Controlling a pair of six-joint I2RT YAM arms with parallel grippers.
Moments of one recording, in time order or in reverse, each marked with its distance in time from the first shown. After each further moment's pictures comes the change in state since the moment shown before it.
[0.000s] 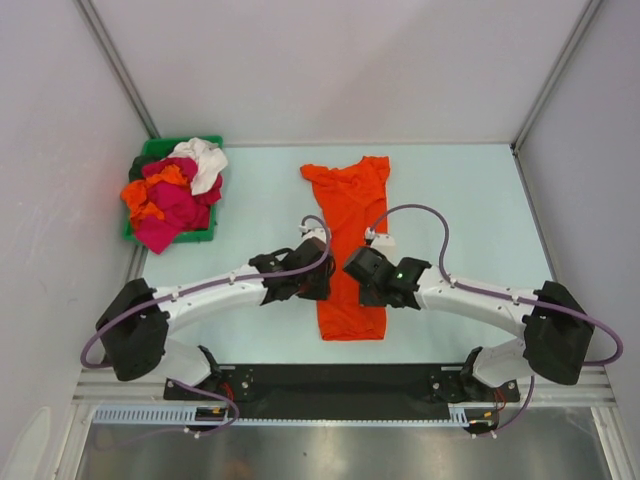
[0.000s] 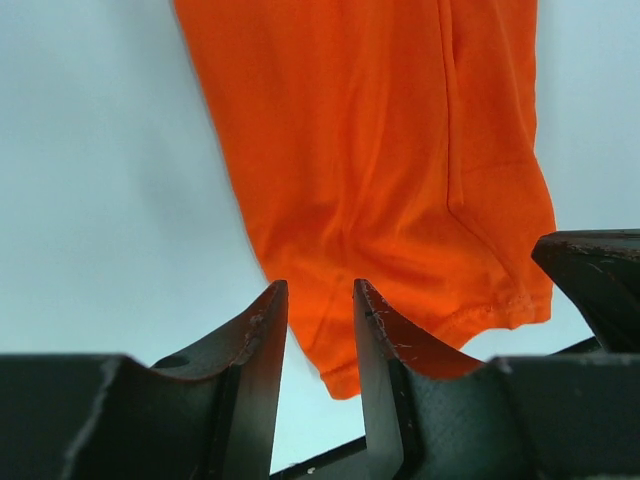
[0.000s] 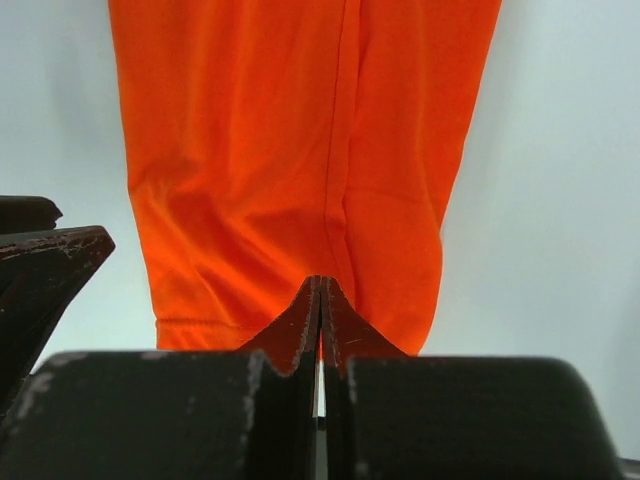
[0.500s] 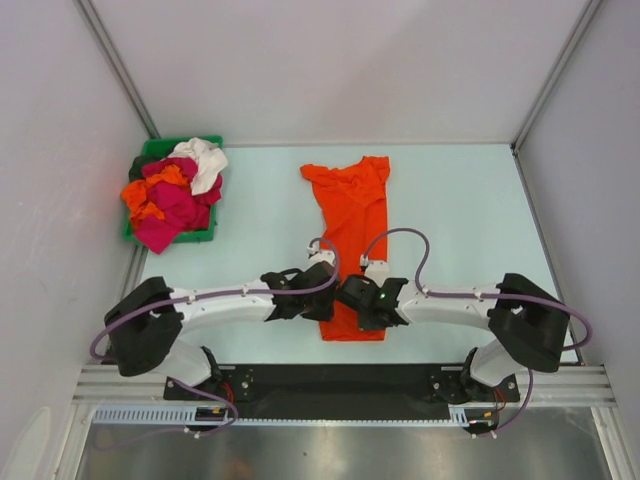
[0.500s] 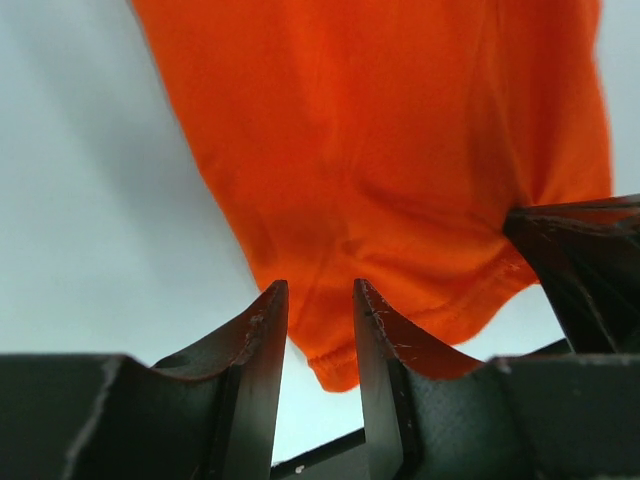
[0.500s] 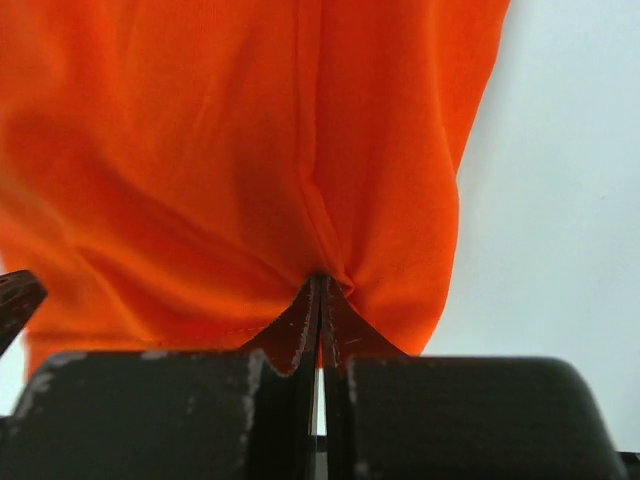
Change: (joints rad) left arm -0.111 0.016 -0.119 0.084 -0.001 -0.080; right arm 0.110 0.113 -0.116 0.050 0.001 0.113
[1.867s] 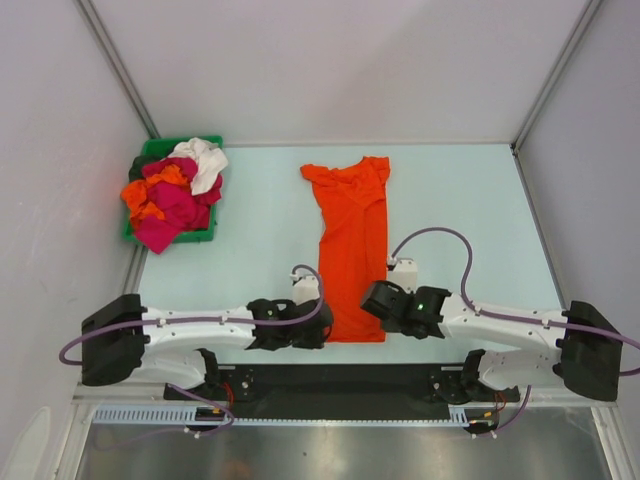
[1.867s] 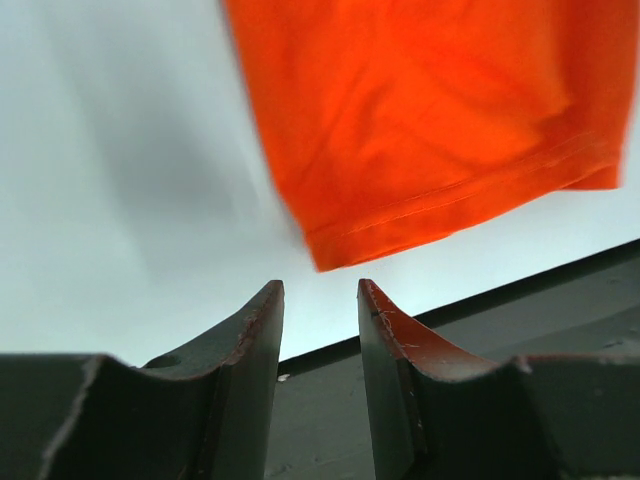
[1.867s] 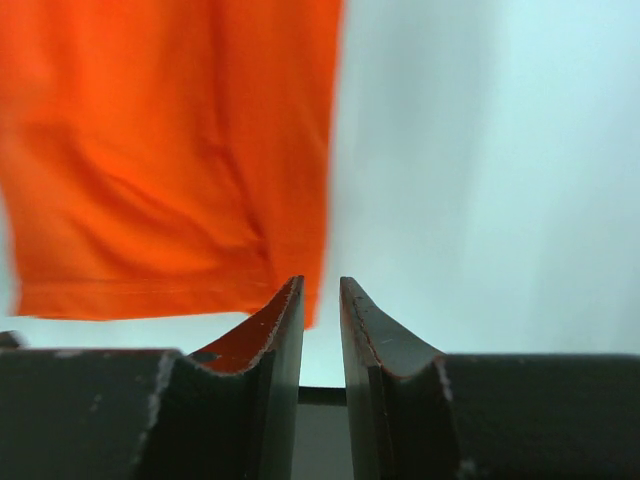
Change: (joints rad) left arm -0.207 -0.164 -0.113 -0.110 -0.127 -0.280; right arm 0.036 -0.299 -0.062 -0.144 0.139 0.040
